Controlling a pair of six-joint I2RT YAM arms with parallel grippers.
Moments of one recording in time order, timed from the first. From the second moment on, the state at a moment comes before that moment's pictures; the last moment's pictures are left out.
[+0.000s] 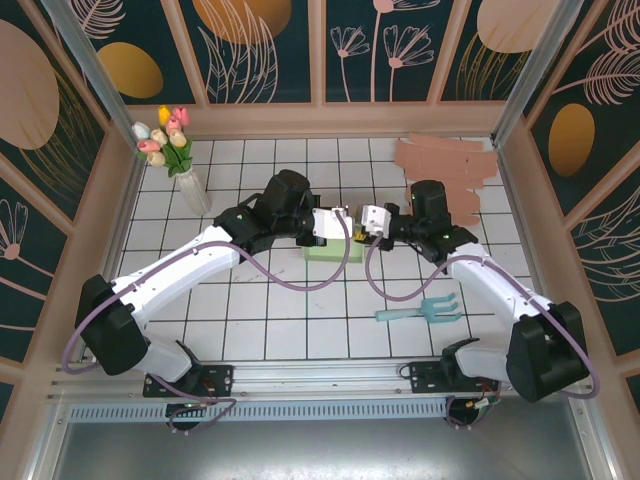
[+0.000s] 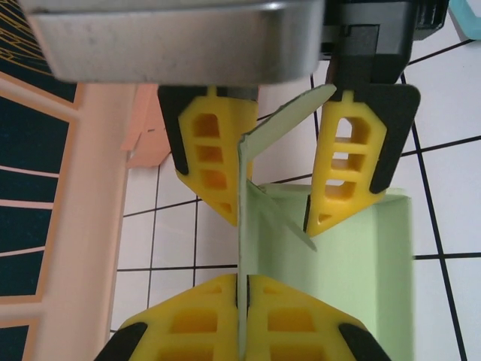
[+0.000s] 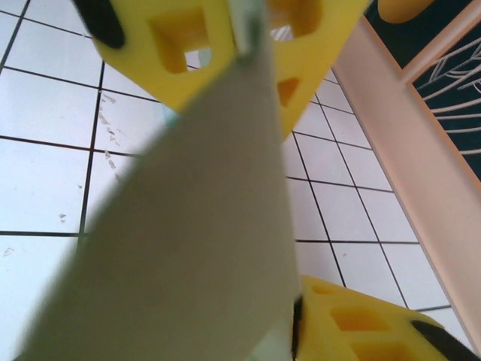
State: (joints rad) left arm -0.81 1.48 1.28 -0.40 0.20 0.91; right arm 0.40 1.25 0.82 -0.11 -0.74 -0.92
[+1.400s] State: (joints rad) left arm -0.39 1.47 0.99 0.07 -0.06 -0.53; right arm 0.37 1.27 0.61 0.18 -0.69 -0.84
